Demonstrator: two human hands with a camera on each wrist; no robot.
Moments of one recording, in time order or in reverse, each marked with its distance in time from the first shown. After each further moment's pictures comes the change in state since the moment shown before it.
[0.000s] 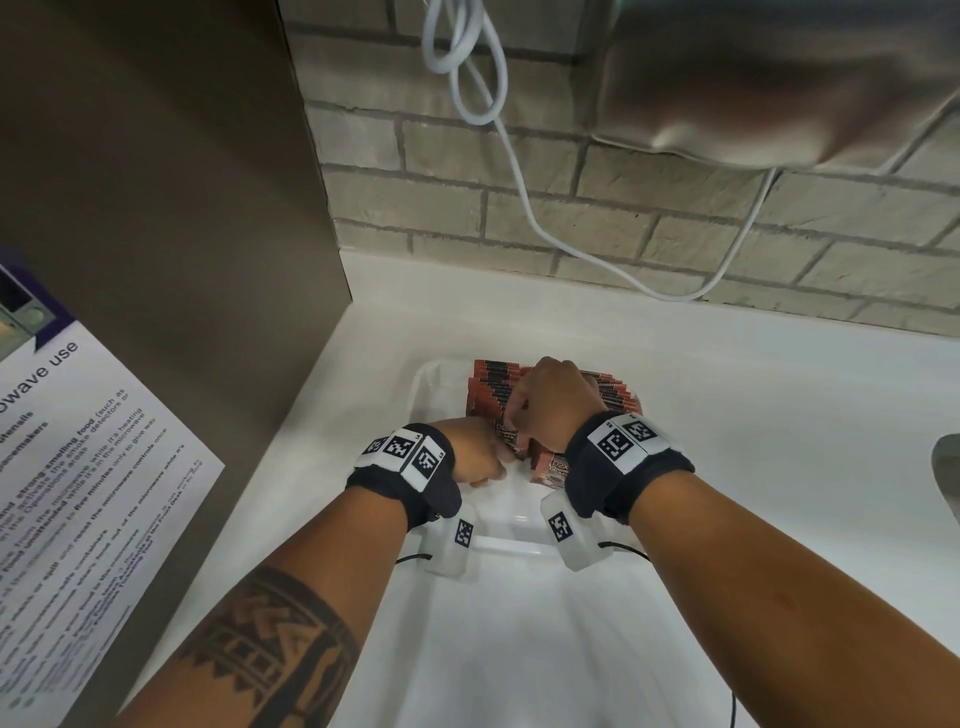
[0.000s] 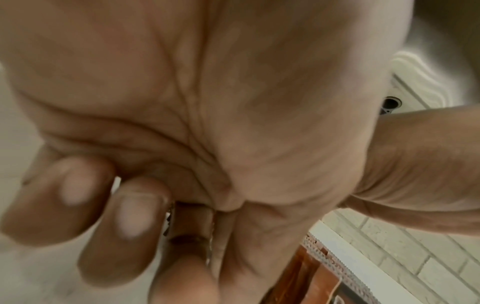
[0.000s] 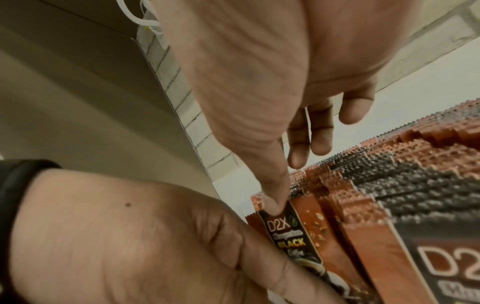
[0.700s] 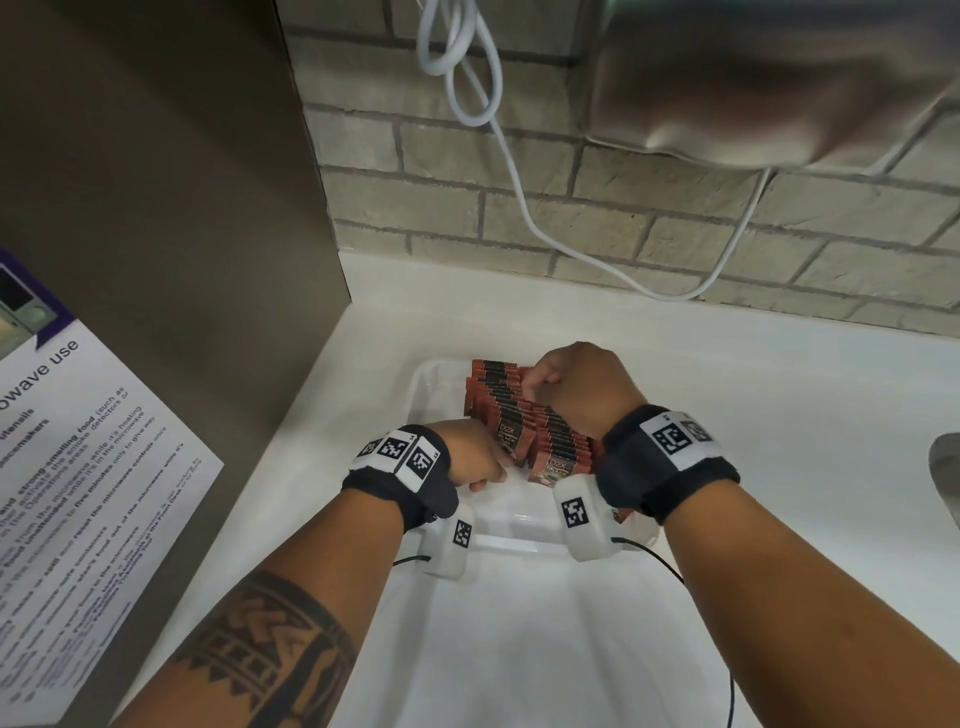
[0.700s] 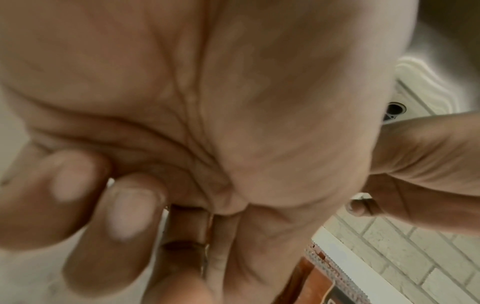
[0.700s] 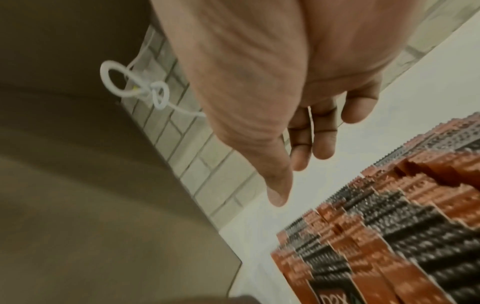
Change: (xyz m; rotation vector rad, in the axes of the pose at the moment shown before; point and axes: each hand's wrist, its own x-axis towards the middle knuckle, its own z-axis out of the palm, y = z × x) left_hand 0.008 -0.005 0.007 -0.111 0.006 -0.052; right_hand -0.019 0.027 -0.028 0.400 0.094 -0.025
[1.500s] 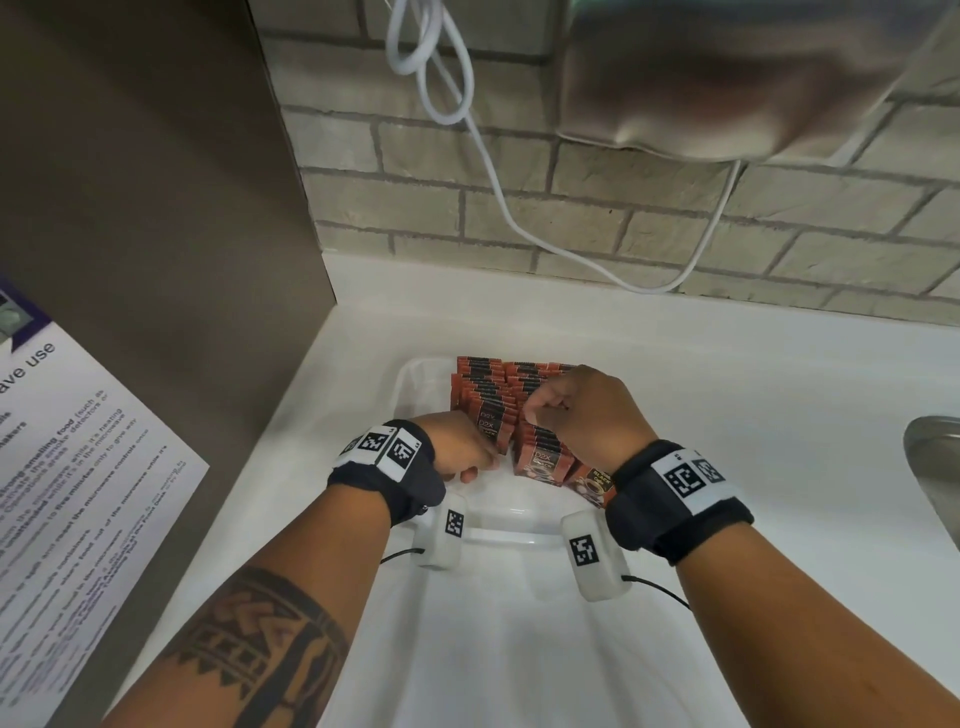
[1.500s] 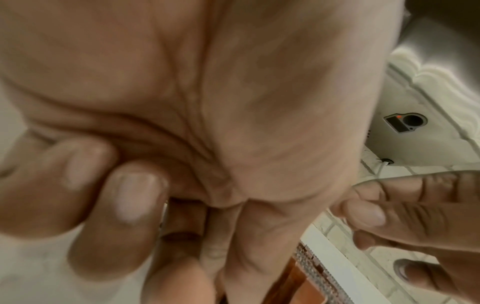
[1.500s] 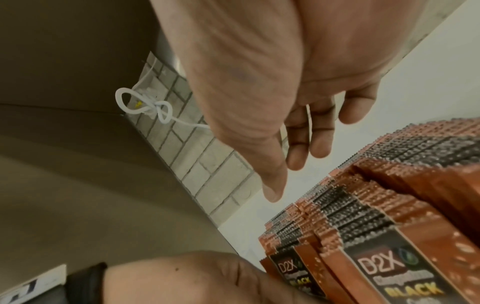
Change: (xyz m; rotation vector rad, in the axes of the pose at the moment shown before) left_hand 0.005 -0.004 0.002 -0.169 0.061 -0.018; right_hand -0.037 0.022 0.006 0.061 0.071 0.008
